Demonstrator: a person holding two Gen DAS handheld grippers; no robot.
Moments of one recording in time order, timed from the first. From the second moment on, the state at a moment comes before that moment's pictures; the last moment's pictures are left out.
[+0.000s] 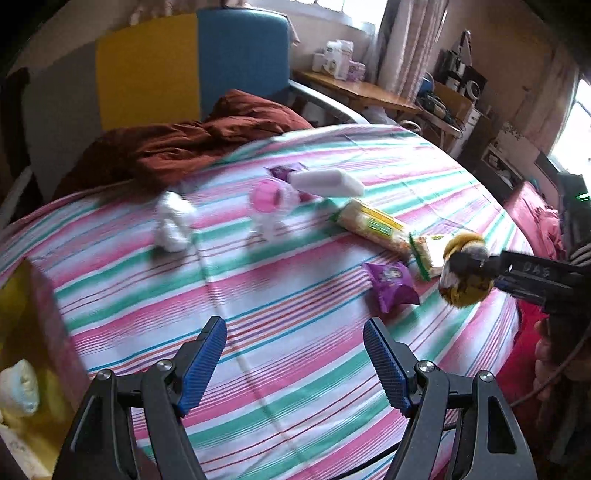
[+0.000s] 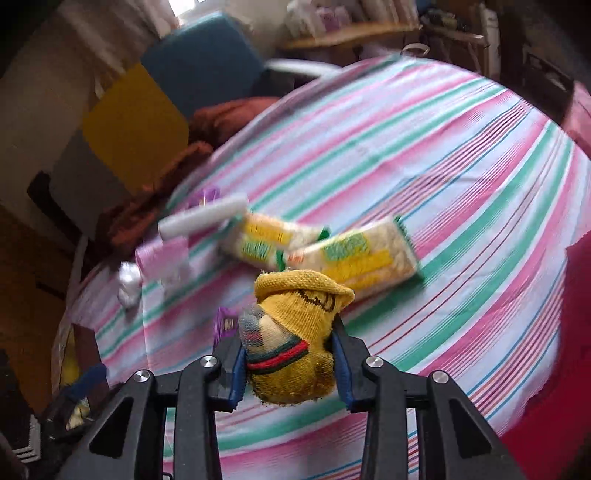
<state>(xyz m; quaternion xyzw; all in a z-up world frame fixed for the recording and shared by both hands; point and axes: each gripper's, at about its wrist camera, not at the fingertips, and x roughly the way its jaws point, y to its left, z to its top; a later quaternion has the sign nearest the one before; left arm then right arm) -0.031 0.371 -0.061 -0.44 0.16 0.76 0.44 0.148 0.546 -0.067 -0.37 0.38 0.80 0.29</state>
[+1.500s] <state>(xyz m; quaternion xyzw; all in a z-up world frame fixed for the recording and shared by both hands) 0.007 0.416 -0.109 -0.42 0.24 0.71 0.51 0.130 0.554 -0.071 -0.36 0.40 0.82 0.21</state>
